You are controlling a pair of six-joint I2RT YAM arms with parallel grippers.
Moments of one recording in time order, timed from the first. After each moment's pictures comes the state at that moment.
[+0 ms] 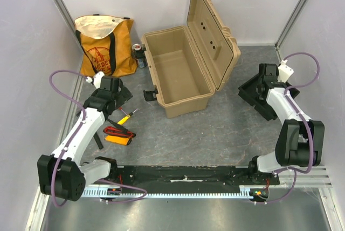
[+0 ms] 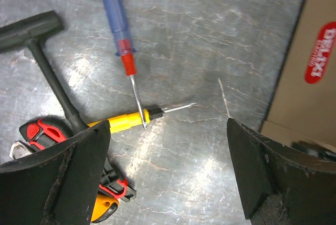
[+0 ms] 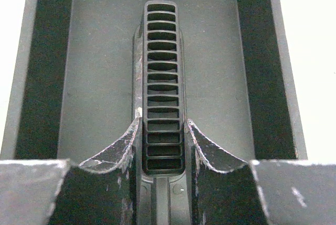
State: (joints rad) left arm -0.21 1.13 0.89 -0.59 -0.32 -0.74; right arm -0.07 1.45 1.01 -0.43 0.57 0.56
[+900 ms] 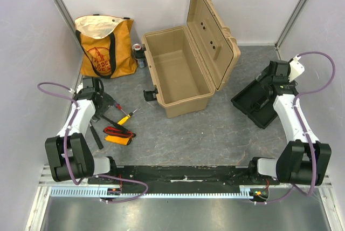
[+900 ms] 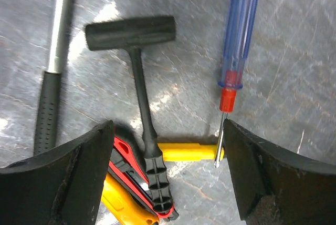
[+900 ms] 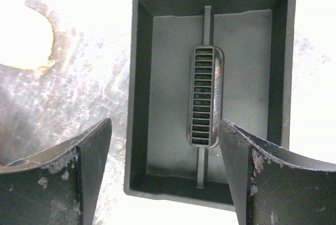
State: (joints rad) left arm 0.16 1.30 0.87 -0.63 -0.24 -0.72; right arm -0.10 1.30 1.01 -0.40 0.42 0.64
